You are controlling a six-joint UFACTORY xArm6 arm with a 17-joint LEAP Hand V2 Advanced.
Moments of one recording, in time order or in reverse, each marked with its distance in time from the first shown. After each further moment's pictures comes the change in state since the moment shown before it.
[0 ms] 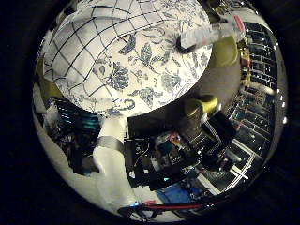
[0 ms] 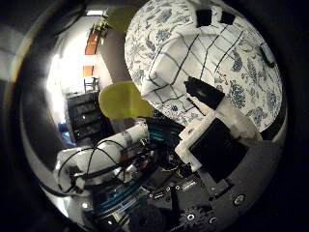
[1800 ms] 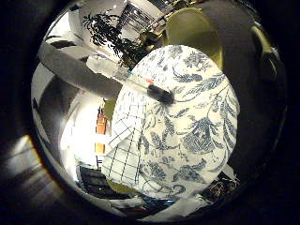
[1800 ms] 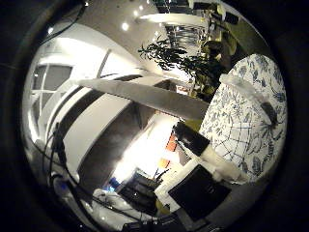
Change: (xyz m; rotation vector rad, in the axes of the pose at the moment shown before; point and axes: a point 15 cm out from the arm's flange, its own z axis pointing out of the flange) arm 0.239 0.028 -0.015 1.182 -0.835 0.444
